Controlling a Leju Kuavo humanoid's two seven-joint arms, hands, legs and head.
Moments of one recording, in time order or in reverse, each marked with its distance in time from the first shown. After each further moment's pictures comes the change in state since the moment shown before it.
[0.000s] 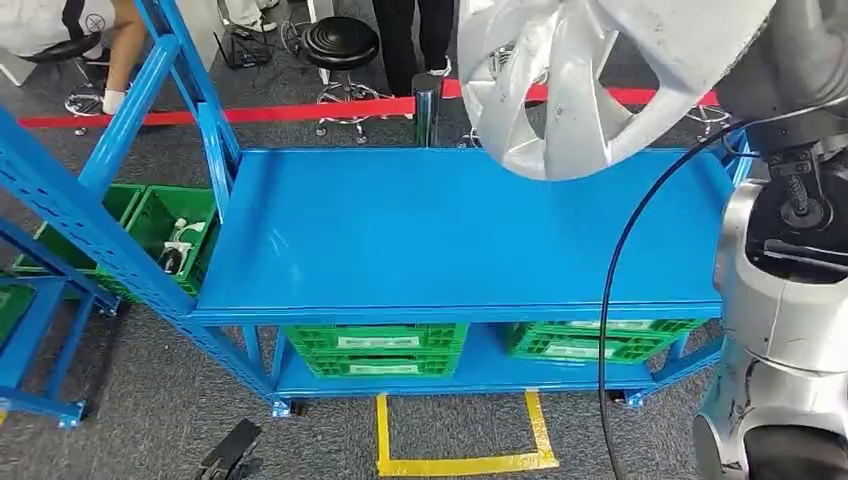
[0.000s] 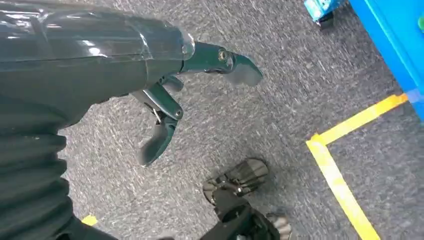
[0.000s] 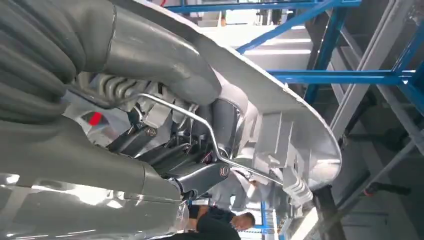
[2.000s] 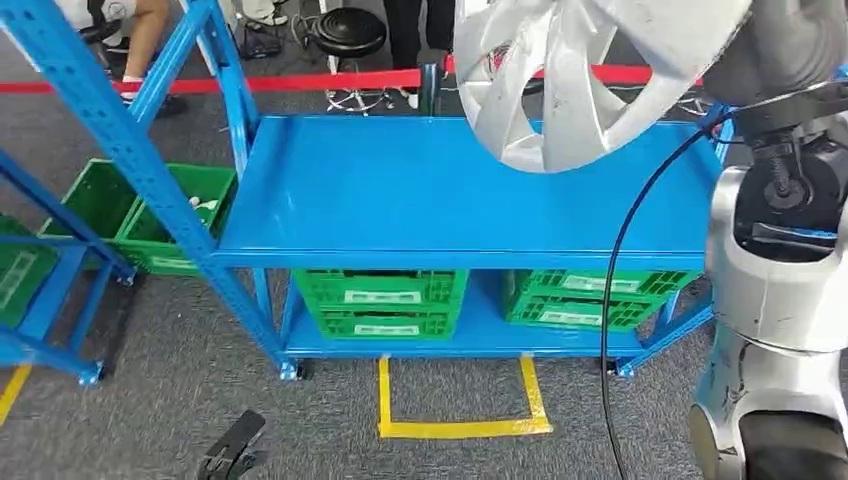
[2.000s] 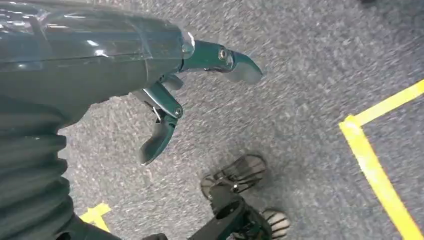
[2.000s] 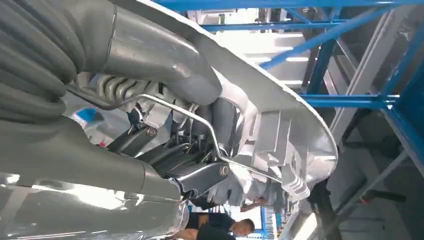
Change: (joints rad) left arm -0.035 -0.029 0.008 0.039 -0.015 -0.015 0.016; right arm -0.022 0.000 0.008 0.076 0.010 0.010 -0.027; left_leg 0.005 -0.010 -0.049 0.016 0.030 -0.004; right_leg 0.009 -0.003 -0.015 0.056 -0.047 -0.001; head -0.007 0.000
